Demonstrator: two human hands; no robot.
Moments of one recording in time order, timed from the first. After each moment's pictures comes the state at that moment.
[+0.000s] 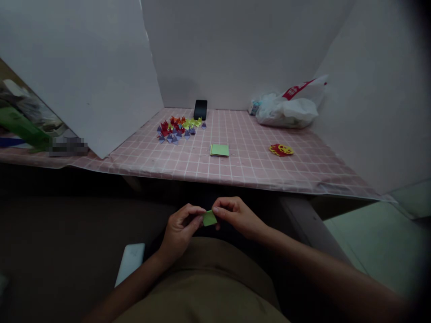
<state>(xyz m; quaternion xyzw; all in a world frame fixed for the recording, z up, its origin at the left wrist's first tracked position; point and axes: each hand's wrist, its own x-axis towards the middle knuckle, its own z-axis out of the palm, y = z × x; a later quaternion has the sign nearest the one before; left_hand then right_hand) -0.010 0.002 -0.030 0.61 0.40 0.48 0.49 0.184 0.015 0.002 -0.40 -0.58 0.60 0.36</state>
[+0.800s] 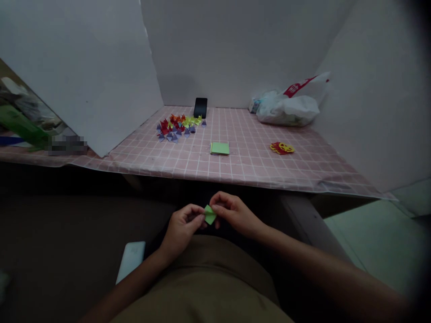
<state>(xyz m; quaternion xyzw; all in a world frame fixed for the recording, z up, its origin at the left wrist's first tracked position) -0.005 0.005 -0.023 0.52 0.45 0.42 0.60 0.180 0.017 -0.004 -0.40 -0.55 0.63 0.39</state>
